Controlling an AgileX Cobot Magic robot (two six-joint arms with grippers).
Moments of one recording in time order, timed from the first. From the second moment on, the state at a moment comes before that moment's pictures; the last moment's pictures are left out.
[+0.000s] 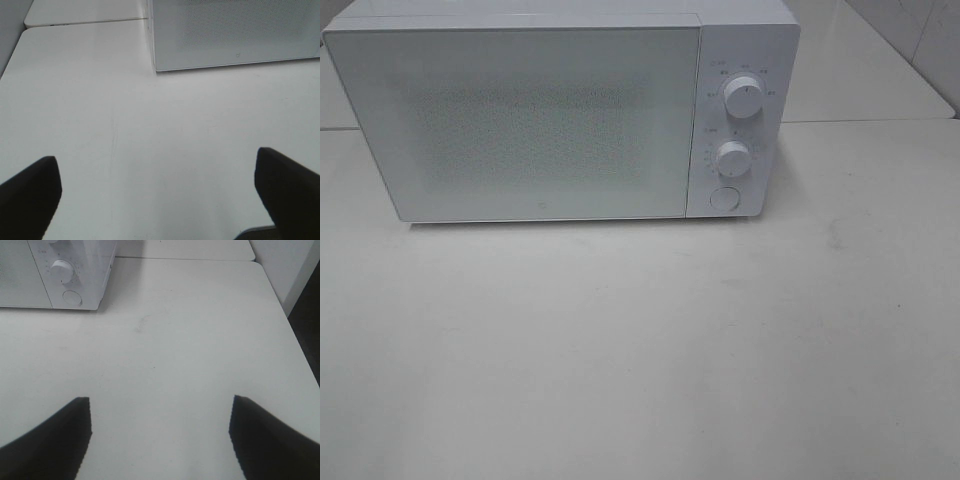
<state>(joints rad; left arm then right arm) 0.07 0.00 -0.52 -0.17 1.09 0.18 0.12 0.00 -0.50 -0.12 1.01 0.08</state>
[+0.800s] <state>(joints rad) 0.07 0.00 -0.52 -0.17 1.09 0.18 0.12 0.25 -0.52 -0.17 0.53 0.05</state>
